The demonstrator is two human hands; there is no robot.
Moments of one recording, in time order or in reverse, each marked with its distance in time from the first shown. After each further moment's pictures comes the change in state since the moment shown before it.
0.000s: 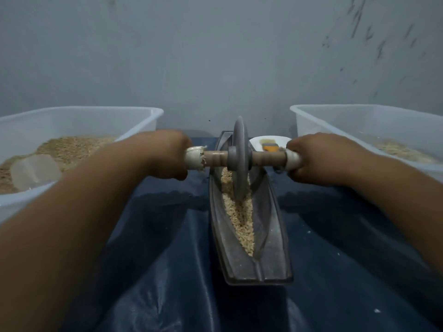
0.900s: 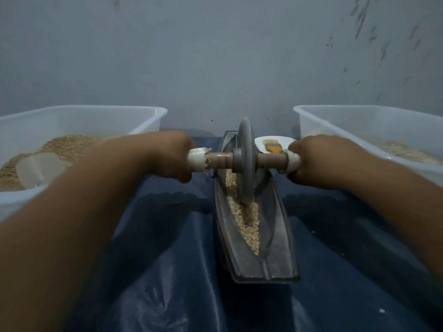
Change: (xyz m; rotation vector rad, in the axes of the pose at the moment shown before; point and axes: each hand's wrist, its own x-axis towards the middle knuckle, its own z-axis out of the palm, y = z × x) left_hand -0.002 0.000 -0.003 -0.041 -0.081 0.007; right_hand 0.000 -0.012 -0.001 -0.036 -0.014 0.017
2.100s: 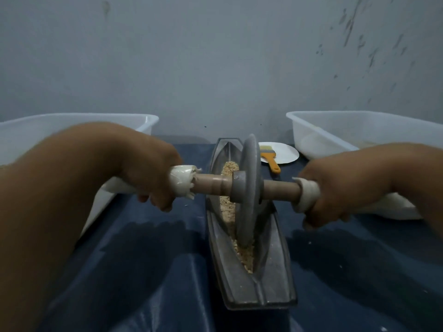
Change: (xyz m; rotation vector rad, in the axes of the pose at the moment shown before) left_hand -0.021 0.001 -0.025 0.104 -0.297 0.010; right_hand -0.021 0.014 -0.031 0.306 -0.624 -0.007
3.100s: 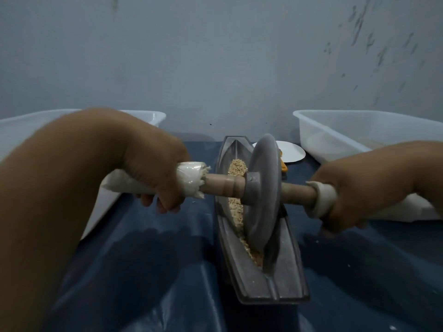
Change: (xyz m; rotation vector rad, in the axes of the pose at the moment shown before) left_hand -0.010 -0.005 -0.007 -0.074 -0.148 0.078; right_hand -0.007 -0.001 0.000 0.033 -0.109 -0.001
